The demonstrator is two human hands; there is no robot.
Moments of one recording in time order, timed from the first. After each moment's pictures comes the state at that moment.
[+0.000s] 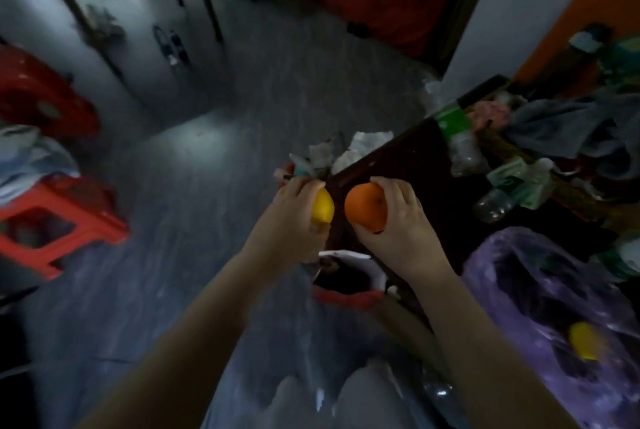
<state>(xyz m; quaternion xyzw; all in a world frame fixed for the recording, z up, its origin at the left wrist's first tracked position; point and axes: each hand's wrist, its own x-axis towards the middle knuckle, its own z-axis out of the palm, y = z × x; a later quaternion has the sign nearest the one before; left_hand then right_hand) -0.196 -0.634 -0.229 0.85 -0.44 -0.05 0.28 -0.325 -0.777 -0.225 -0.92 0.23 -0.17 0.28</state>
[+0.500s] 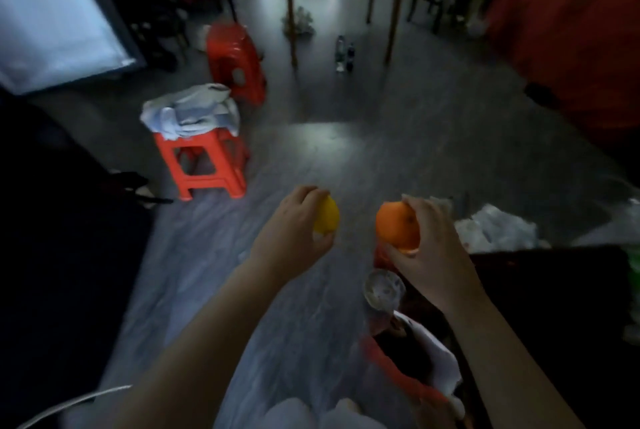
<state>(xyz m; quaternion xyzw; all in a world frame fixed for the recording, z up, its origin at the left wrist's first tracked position) -0.132 -0.507 -0.209 0.94 -0.19 0.04 0.28 -0.178 -0.727 -0.223 -0.95 -0.03 -0.14 0.29</state>
